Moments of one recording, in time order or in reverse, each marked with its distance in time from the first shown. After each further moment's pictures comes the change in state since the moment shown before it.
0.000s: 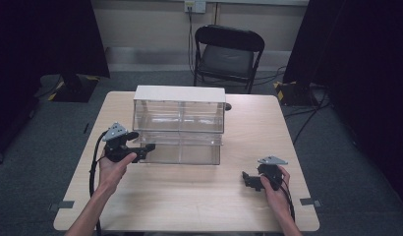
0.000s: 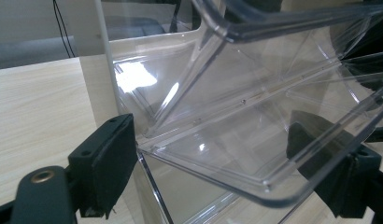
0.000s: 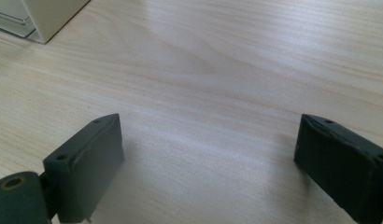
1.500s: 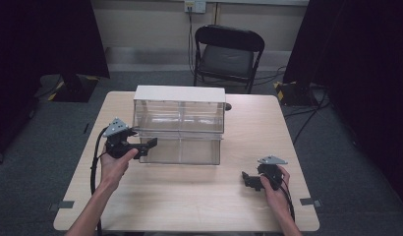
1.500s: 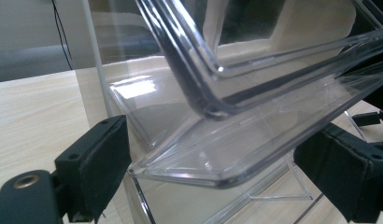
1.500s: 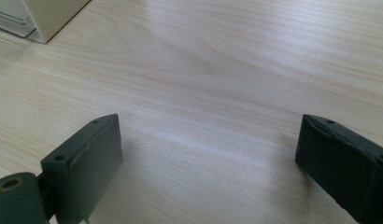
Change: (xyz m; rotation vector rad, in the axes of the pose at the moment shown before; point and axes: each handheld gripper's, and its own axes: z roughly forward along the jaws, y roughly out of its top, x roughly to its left) left arm -0.003 0.013 0.001 -0.028 -0.005 -0.010; right arm 0.000 0.000 0.001 0.000 0.003 -0.003
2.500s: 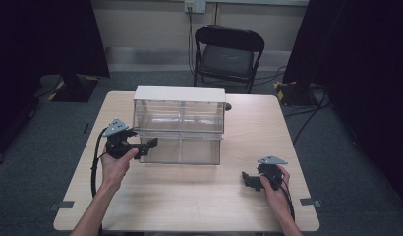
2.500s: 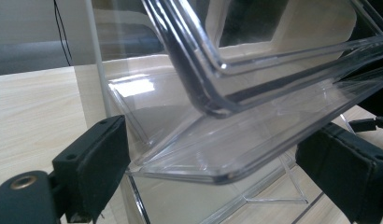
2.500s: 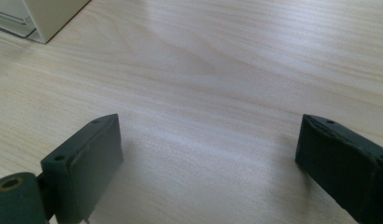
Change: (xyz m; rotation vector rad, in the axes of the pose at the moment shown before) left arm -0.001 -0.001 0.001 -0.010 0.000 -0.037; right arm 0.000 0.000 0.000 0.000 0.000 0.000
